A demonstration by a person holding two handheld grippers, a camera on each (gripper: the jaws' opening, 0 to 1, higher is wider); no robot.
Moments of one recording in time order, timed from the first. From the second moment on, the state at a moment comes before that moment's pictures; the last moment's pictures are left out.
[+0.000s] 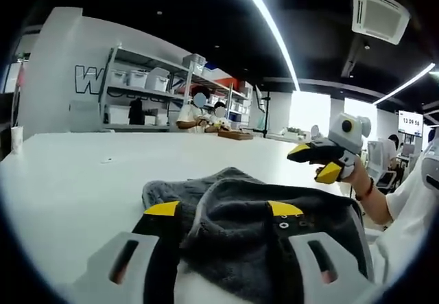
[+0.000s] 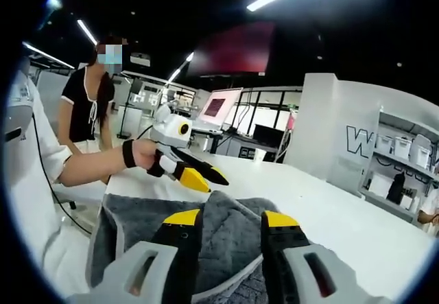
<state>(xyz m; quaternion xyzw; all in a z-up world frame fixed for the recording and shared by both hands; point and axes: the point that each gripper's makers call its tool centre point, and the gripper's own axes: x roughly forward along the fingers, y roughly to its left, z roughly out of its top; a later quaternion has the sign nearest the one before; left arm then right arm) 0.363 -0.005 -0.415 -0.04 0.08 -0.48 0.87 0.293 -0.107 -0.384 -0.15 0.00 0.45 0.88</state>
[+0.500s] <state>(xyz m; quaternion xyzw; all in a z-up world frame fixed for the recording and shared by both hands) 0.372 -0.006 -0.415 -0.05 0.09 -0.47 0.88 0.300 -0.104 -0.388 -0.16 0.01 0.45 0.88</state>
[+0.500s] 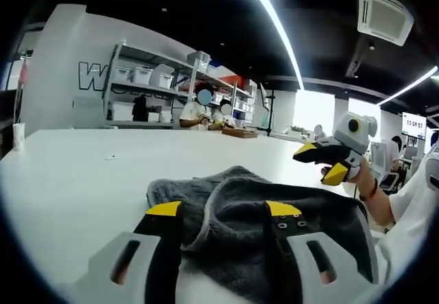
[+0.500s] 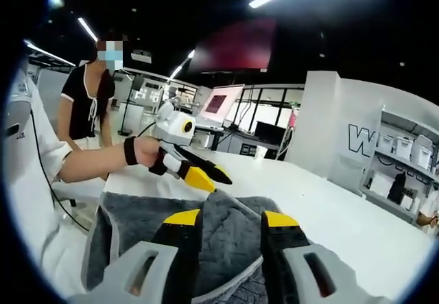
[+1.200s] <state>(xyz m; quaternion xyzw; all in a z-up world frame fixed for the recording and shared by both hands) 0.387 -0.004 -0.413 -0.05 0.08 -0.45 0.89 0.312 -0.102 -0.388 -0.14 0.02 0.44 0.89</state>
